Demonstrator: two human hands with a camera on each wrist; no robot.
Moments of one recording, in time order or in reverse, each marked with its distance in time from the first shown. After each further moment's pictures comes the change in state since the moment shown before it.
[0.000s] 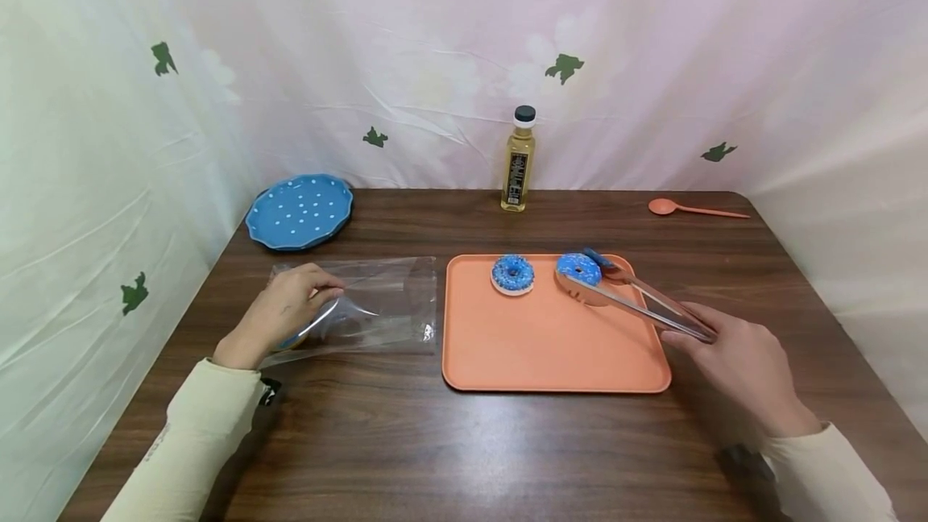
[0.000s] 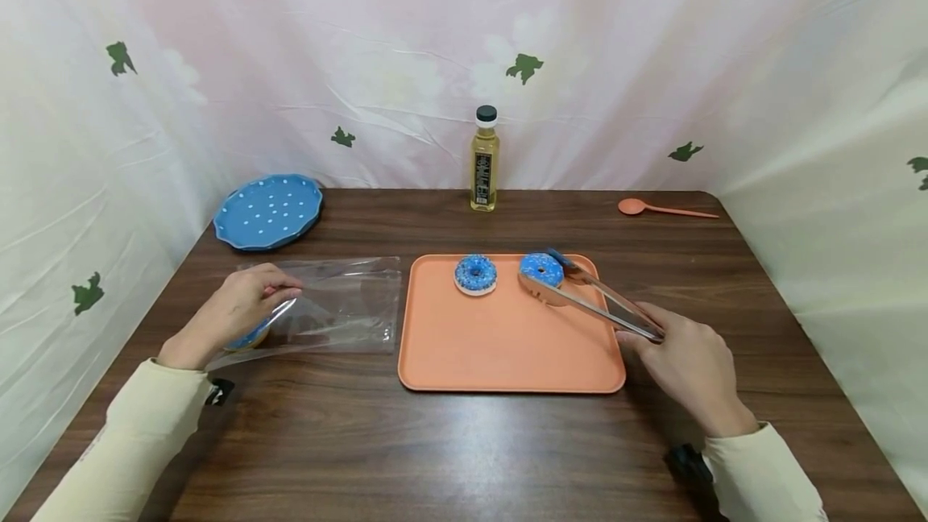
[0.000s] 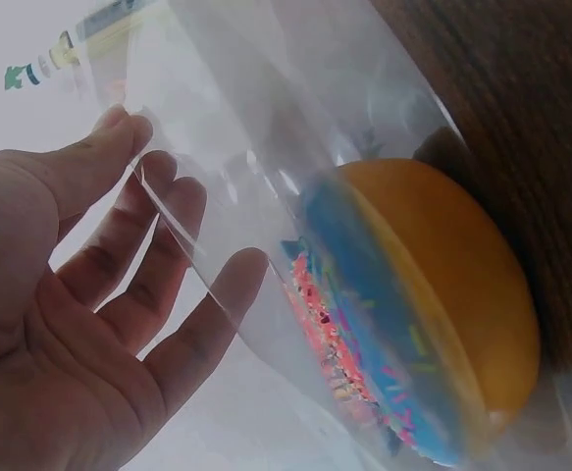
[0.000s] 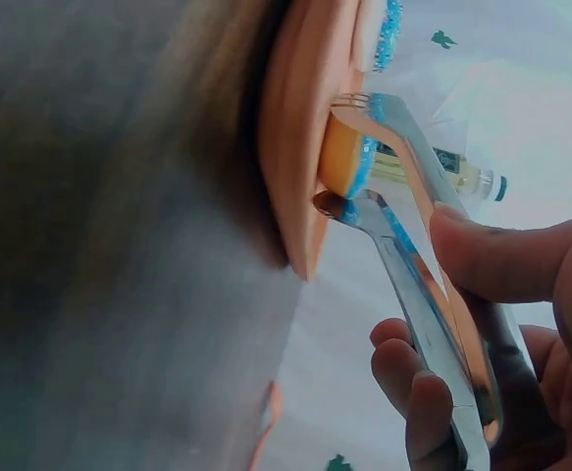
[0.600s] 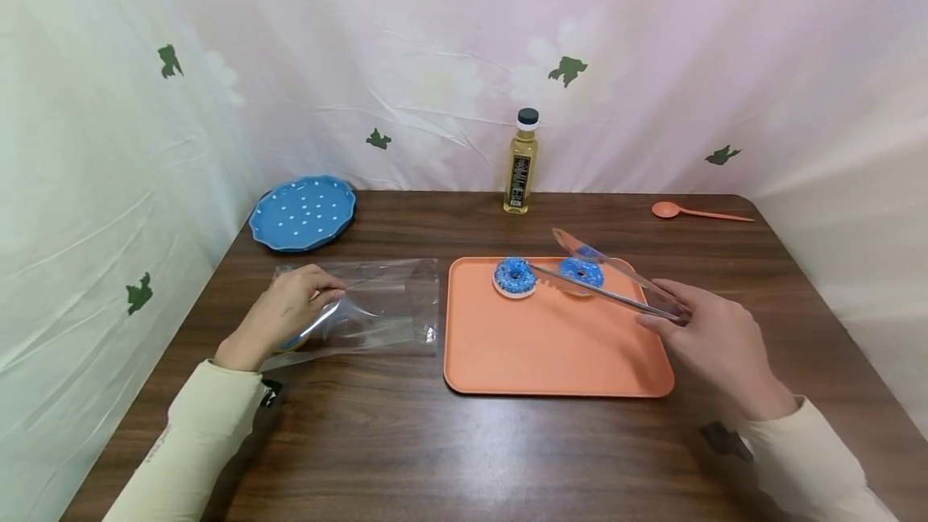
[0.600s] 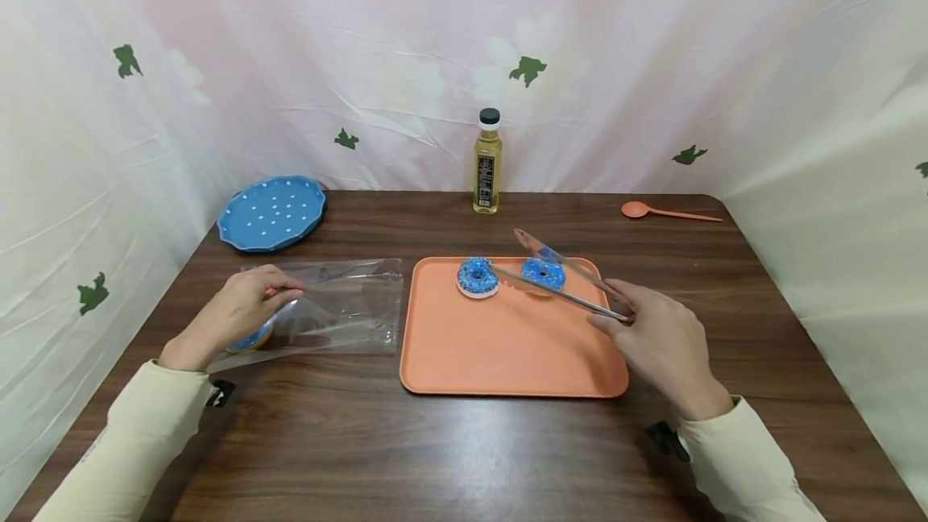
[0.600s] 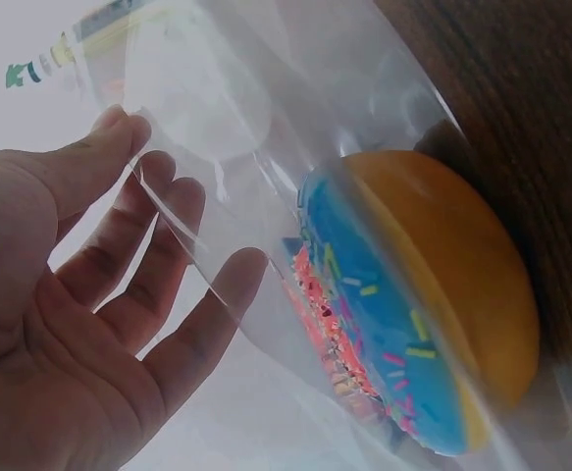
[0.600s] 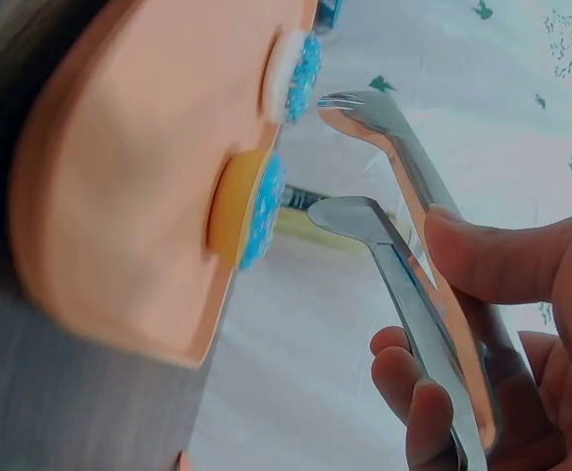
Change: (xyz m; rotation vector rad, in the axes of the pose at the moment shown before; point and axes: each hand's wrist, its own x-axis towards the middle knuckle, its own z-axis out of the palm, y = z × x) left_hand 0.000 0.000 -0.001 0.005 0.000 -0.015; right_hand 0.017 -0.047 -0.012 0.085 0.039 -0.103
